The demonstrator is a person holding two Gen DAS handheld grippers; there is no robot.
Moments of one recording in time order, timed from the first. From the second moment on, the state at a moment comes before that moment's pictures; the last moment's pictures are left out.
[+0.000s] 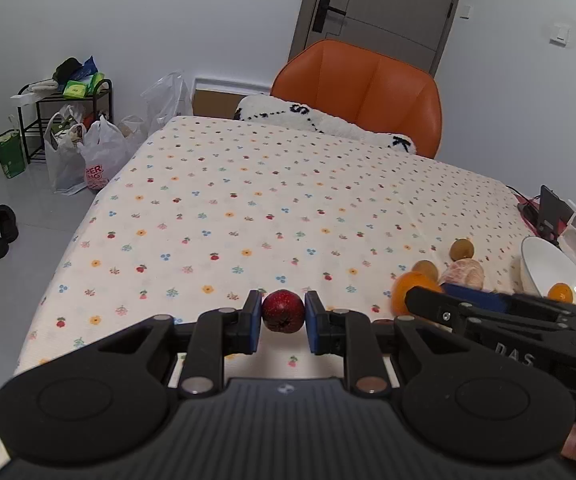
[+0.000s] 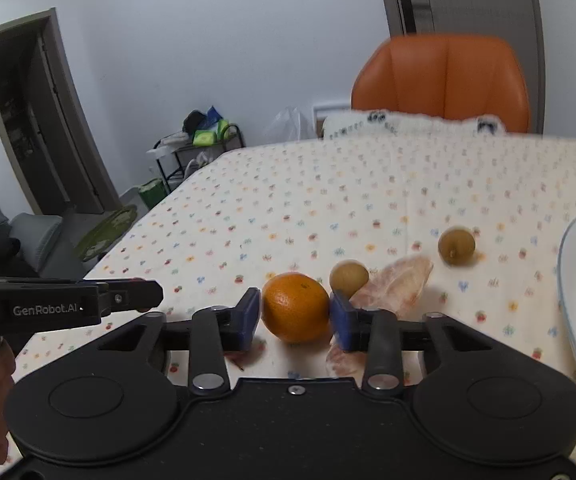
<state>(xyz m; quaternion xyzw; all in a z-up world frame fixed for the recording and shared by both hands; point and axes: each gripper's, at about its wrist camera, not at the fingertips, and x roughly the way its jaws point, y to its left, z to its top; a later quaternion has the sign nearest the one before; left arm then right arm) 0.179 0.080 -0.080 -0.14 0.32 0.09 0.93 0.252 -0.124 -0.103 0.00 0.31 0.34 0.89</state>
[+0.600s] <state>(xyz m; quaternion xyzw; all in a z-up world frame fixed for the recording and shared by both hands) 0.173 0.056 -0.062 -0.13 0.31 0.07 0.94 0.232 -0.167 -0.078 0.02 0.28 0.33 0.90</state>
